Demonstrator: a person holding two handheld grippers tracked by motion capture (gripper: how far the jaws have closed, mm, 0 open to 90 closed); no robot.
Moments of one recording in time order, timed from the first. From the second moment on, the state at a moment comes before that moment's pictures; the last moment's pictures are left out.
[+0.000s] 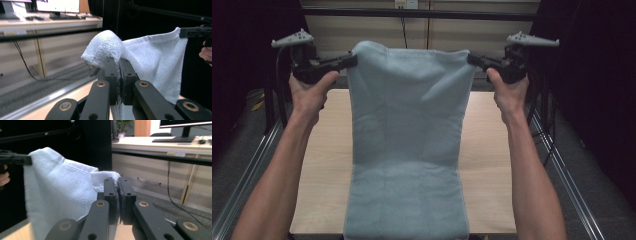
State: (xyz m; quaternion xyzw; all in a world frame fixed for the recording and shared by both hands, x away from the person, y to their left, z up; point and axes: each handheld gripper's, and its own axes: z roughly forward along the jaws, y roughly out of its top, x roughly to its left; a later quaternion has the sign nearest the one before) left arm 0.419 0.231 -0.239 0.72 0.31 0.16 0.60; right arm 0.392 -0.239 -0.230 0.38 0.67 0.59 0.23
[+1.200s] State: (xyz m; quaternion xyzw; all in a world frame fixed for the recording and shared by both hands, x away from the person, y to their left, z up) left arm 0.242 0.250 -0.484 0.83 0.34 -0.01 0.44; right arm 0.209 -0.218 -0.477 0.41 0.77 0.48 0.01
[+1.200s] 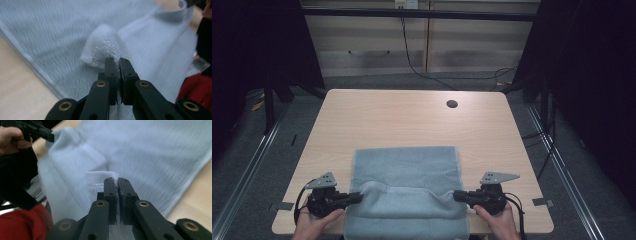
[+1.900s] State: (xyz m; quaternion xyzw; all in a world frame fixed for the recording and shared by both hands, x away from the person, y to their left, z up) left arm 0.323 0.236 -0.509 0.82 0.38 0.03 0.43; right arm 0.290 -0.210 -0.507 0.45 0.79 0.41 0.07
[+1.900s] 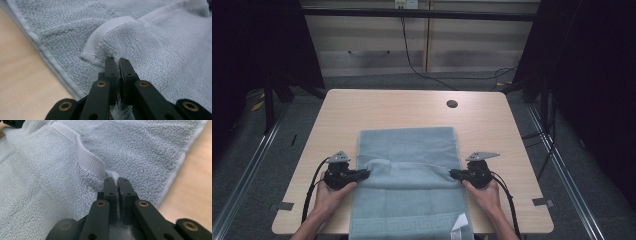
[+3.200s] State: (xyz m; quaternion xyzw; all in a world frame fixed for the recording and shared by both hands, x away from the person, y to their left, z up) left arm 0.317 0.258 -0.393 0.73 0.33 0.09 0.59; right arm 0.288 -0.232 -0.396 0.40 0.71 0.56 0.15
